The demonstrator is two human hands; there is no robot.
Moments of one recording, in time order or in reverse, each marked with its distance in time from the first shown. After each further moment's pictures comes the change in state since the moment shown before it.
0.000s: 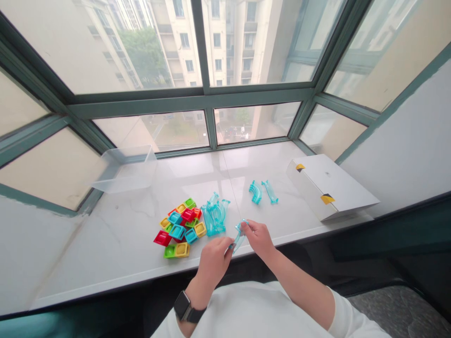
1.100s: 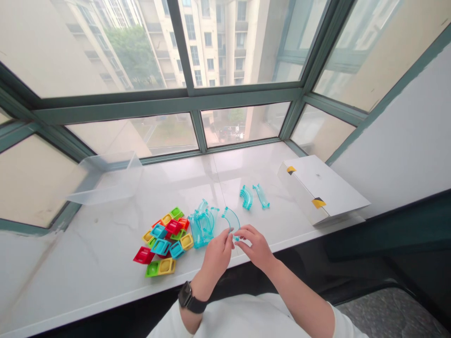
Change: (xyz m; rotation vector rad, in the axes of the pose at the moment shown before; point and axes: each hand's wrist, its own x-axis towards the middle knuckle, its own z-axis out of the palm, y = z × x) left_hand 0.071 0.026 0.028 -0.377 -0.141 -0.324; right_hand 0.003 0.043 -0.031 -0.058 -0.030 -0.263
